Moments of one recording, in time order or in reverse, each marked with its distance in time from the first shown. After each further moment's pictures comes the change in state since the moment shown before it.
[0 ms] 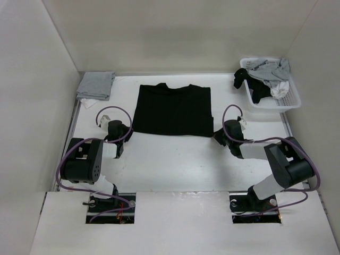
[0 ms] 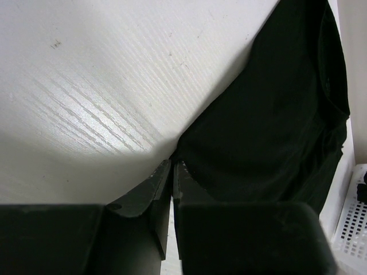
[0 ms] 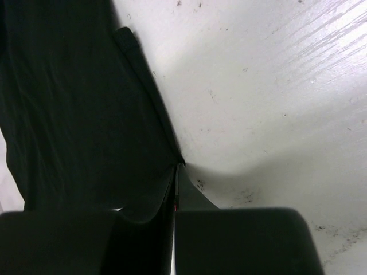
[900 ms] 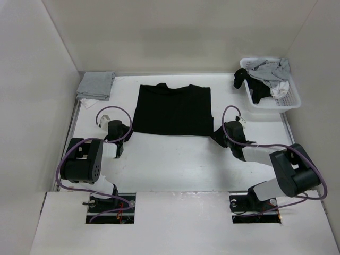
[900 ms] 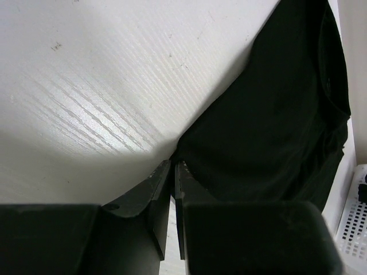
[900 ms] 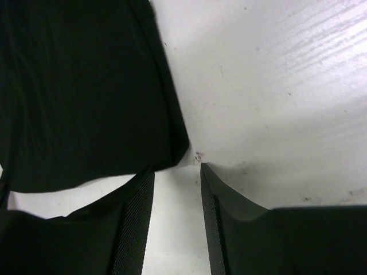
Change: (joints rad) left arm 0.001 0.000 0.002 -0.002 -0.002 0.008; right arm 0.010 -0.103 -0.031 -0.070 -0.044 -0.133
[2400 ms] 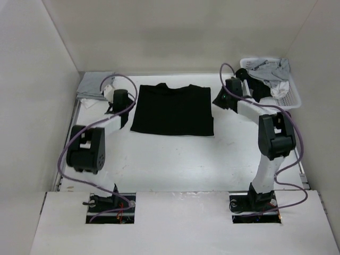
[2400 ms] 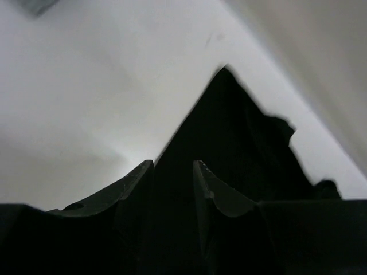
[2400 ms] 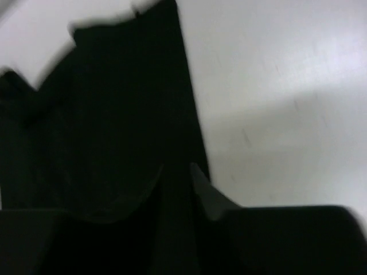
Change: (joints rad) left arm -0.053 0.227 0.688 -0.399 -0.190 0.219; right arm -0.187 0.541 0.983 -0.461 -0.126 -0.283
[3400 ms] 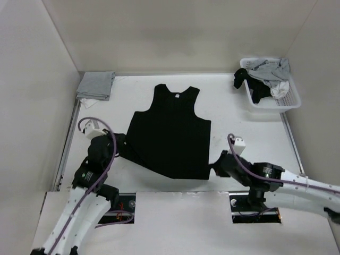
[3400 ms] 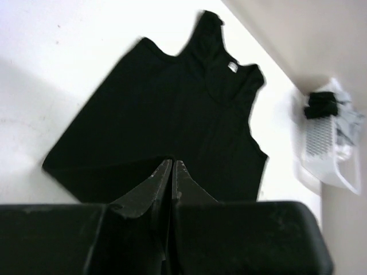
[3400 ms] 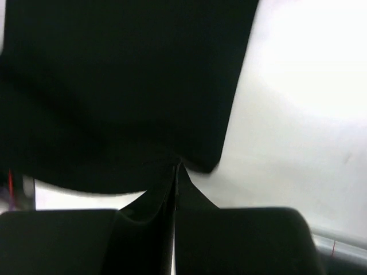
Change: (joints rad) left arm -0.195 -1.441 -0.550 -0.737 0.018 -0.042; right arm 1.148 -1.328 -0.853 -0.650 0.584 0.488
